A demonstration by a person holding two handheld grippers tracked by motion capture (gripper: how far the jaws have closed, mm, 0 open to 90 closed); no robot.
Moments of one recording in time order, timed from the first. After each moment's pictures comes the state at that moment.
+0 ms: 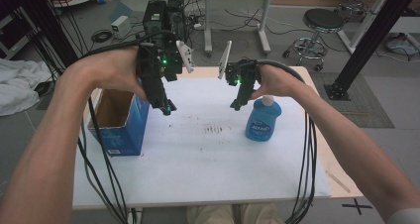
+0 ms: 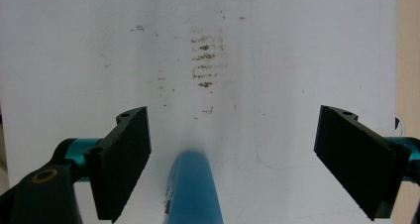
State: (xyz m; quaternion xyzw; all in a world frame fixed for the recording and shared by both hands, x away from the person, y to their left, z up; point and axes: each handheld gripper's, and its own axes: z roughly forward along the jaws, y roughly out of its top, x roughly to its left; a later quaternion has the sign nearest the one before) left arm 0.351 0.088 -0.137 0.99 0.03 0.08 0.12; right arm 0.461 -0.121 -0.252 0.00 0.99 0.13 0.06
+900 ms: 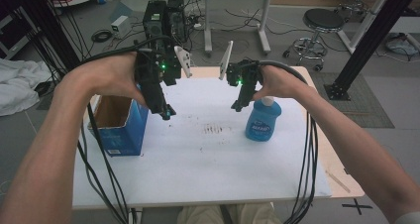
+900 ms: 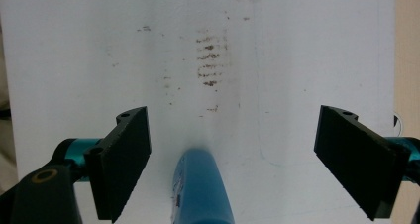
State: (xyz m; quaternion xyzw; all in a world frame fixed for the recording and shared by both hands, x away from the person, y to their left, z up) left arm 0.345 0.090 -0.143 0.99 0.03 0.07 0.12; right arm 0.450 -0.123 -0.245 -0.01 0.99 0.13 0.06
